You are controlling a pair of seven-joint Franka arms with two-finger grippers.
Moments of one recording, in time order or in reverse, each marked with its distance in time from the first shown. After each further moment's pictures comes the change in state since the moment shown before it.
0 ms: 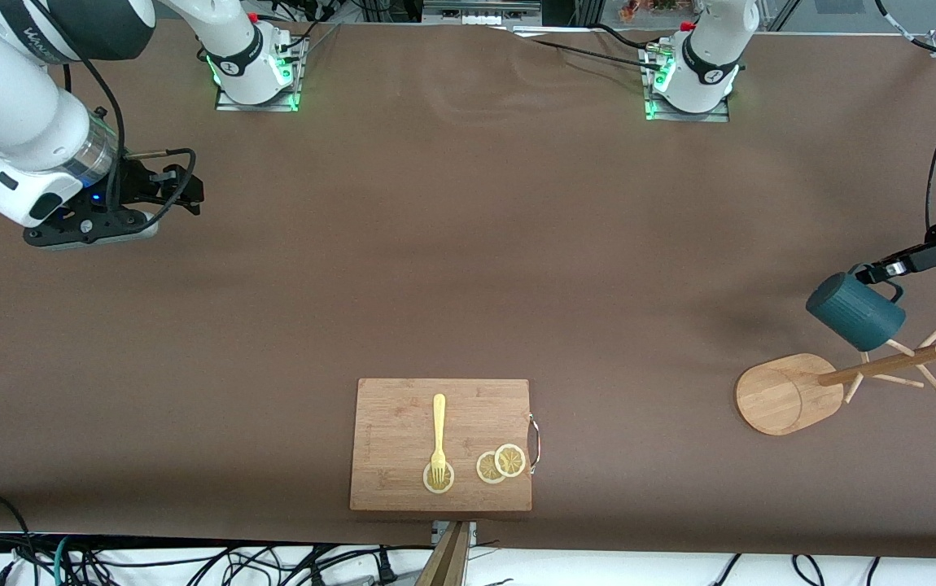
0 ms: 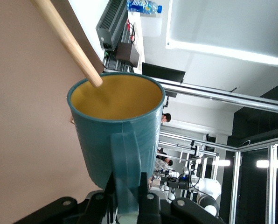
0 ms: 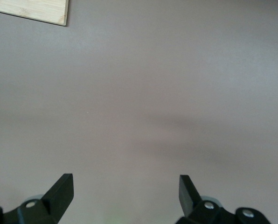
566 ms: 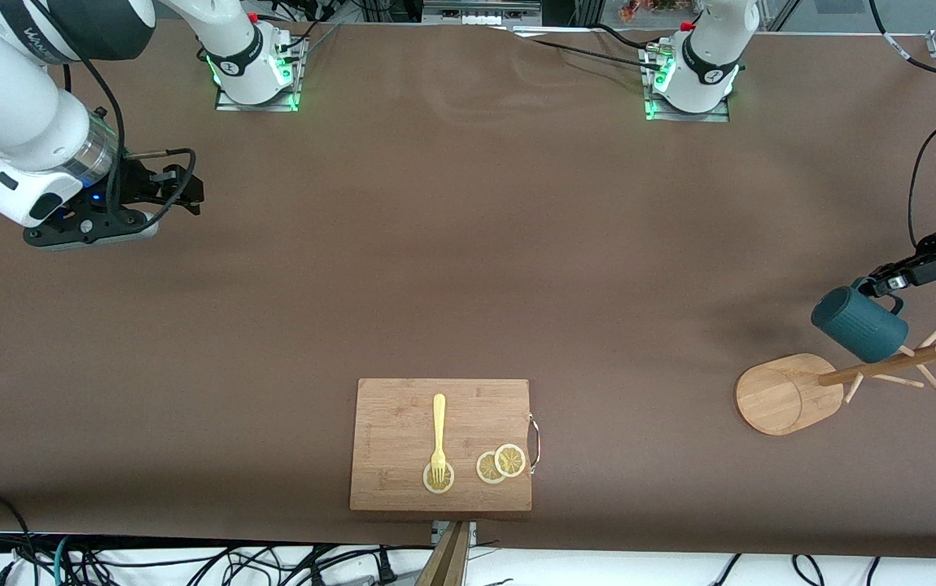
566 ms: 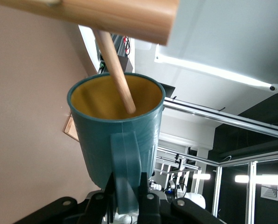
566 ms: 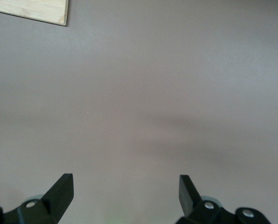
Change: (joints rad) left arm 0.016 0.086 -0.002 0.001 -0.095 -0.007 0.000; right arm 0.000 0.000 0.000 0.000 0.000 0.000 0.000
